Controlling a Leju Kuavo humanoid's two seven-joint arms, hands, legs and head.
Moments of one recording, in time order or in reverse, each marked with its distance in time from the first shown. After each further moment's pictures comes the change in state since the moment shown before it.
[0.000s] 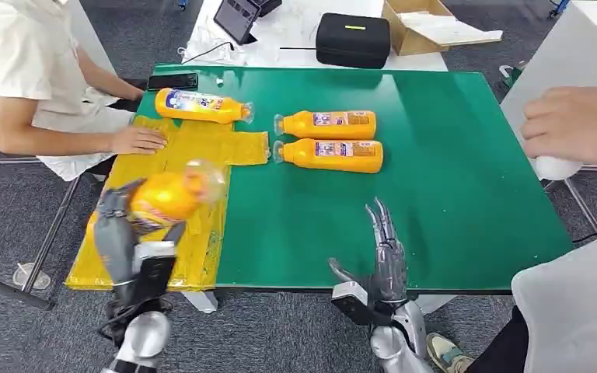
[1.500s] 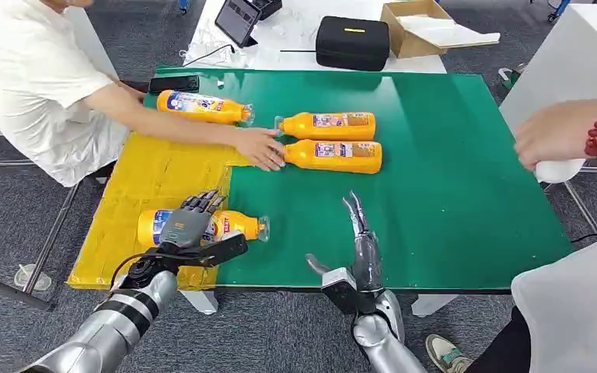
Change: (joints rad) left arm -0.433 0.158 -0.209 0.773 -0.266 -0.540 0.211; right arm -0.083 -0.001 0.150 0.107 -0.224 0.061 -0.006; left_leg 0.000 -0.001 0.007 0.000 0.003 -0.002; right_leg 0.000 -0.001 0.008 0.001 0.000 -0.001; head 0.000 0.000
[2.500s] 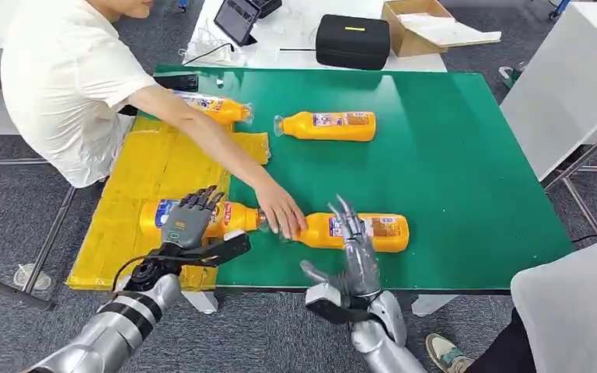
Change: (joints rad) left arm 0.030 -0.013 -0.042 -0.053 0.050 0.171 -0.012; right arm 0.024 -0.007 0.011 -0.034 0.259 -0.082 -0.002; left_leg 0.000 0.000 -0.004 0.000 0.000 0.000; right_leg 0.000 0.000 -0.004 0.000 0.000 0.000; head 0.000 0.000
